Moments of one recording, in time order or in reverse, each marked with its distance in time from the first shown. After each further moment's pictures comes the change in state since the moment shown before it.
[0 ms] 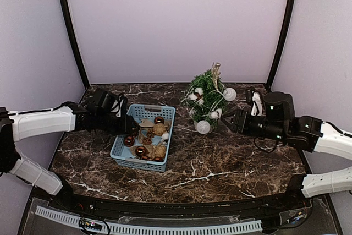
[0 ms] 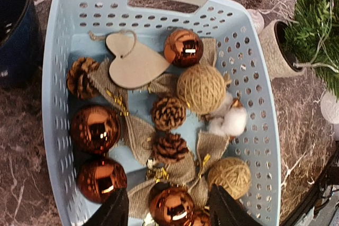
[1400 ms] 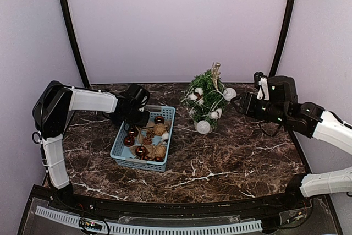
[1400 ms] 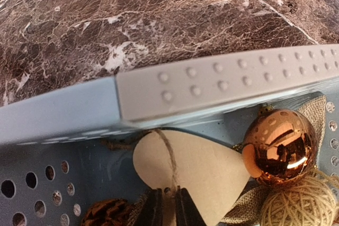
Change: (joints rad) left arm 0.002 0.627 0.472 -0.029 -0.277 0.256; right arm -0.195 0.073 0.127 -0.064 0.035 -0.105
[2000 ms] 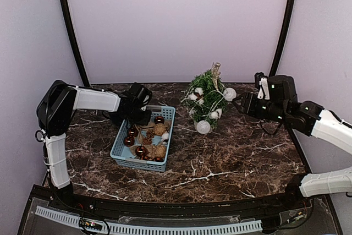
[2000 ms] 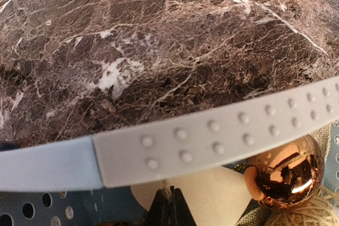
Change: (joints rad) left arm 0.006 0.047 0.047 0.014 -0.002 0.039; right arm -0.051 0.019 0.000 -0.009 -0.035 -0.022
